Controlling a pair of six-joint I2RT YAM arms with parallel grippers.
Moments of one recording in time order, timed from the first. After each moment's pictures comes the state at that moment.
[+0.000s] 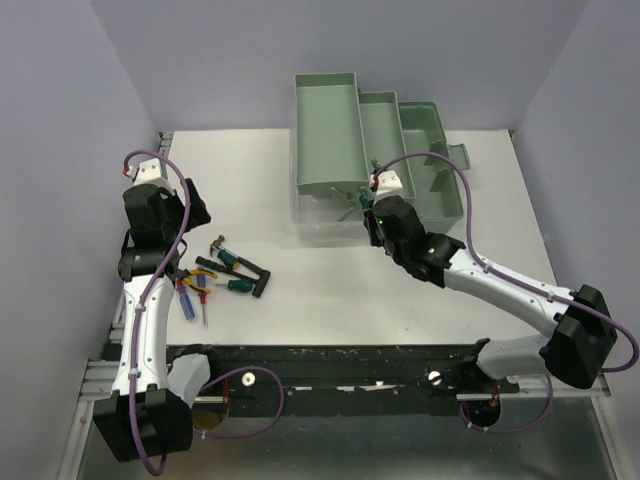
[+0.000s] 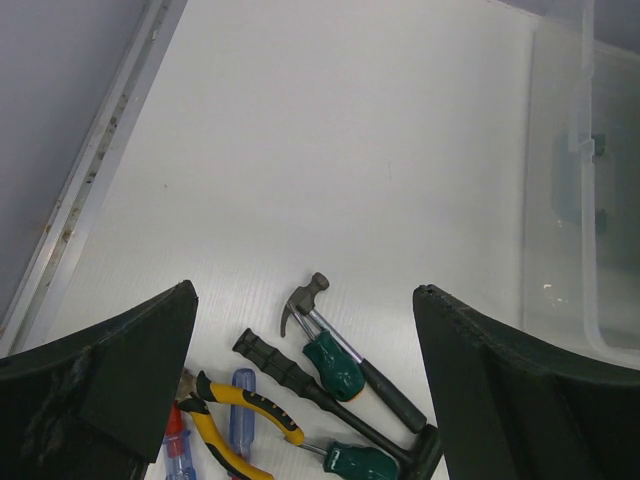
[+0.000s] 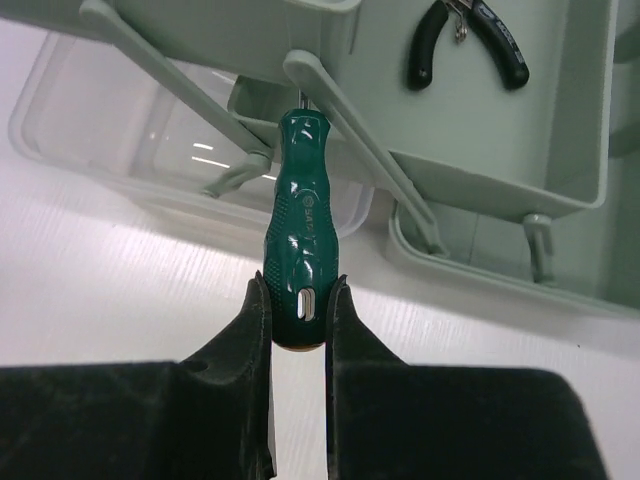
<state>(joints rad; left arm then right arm) 0.17 0.95 0.89 -0.34 0.04 -0.21 0.84 1.32 0.97 -0.16 0.49 0.19</state>
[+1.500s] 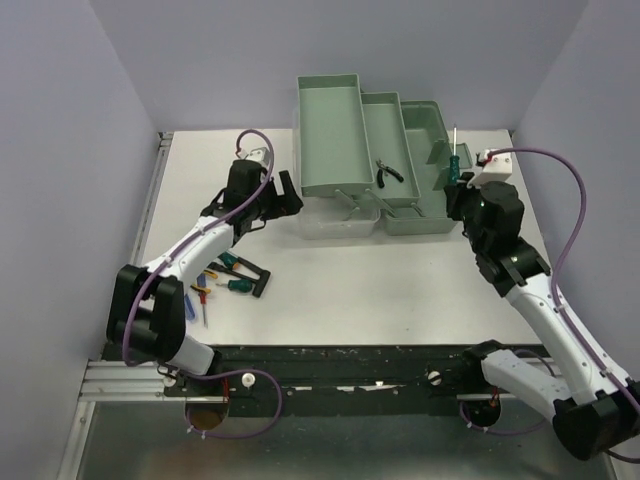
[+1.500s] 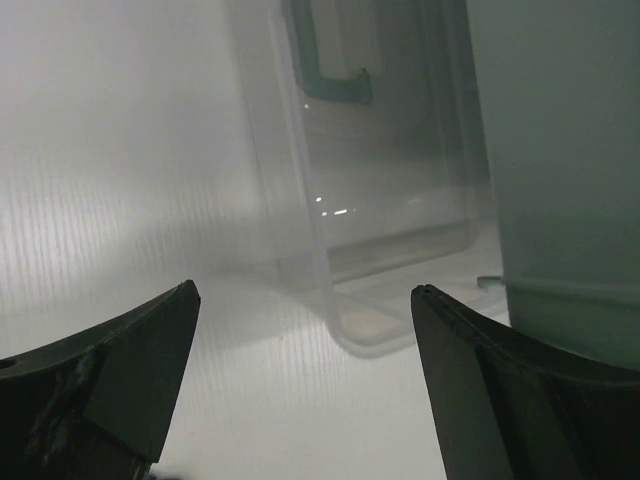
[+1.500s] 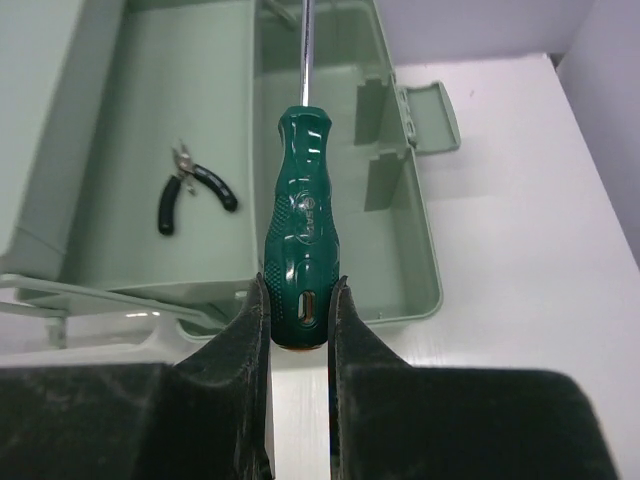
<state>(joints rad) -0.33 1.45 0.99 -0.13 0.13 -0.48 0.38 0.91 0.91 -0.19 0.37 0.12</state>
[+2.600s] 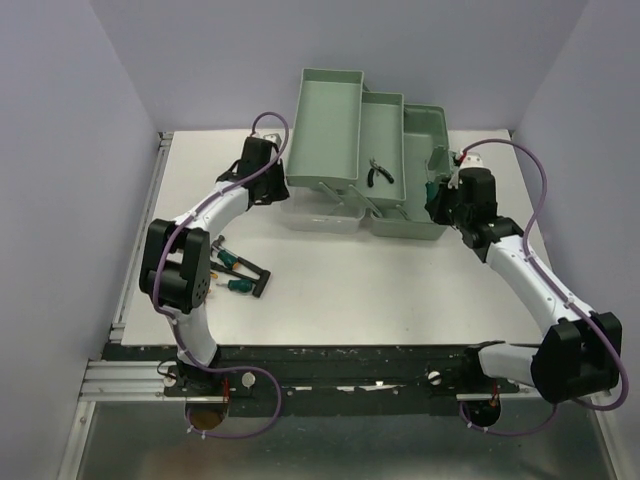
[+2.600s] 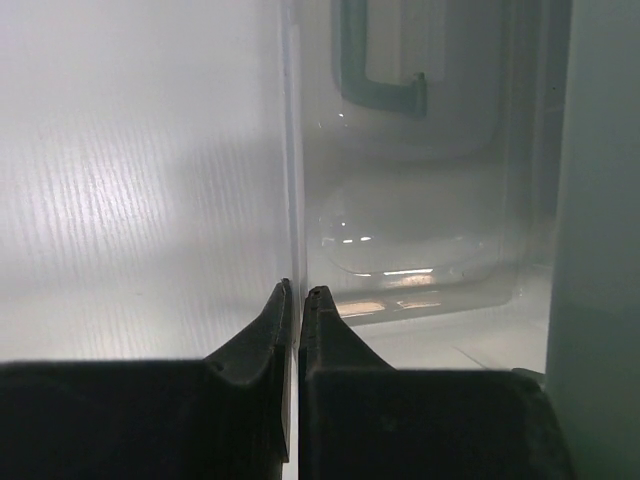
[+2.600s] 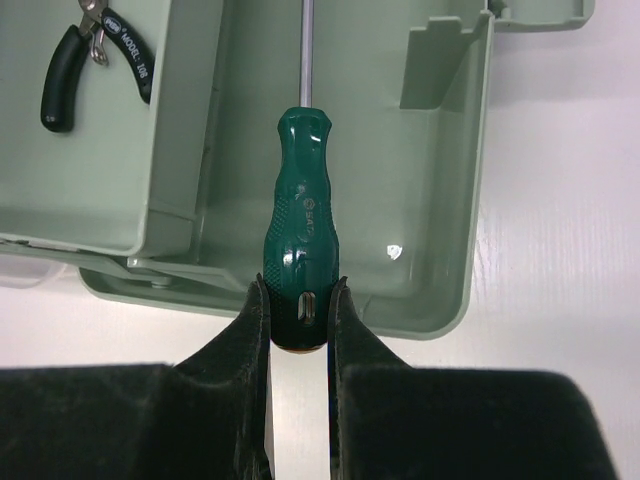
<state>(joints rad) -0.29 1.81 1.34 -0.25 0.11 -0.37 0.21 1.24 0.92 -0.24 0.09 0.21</state>
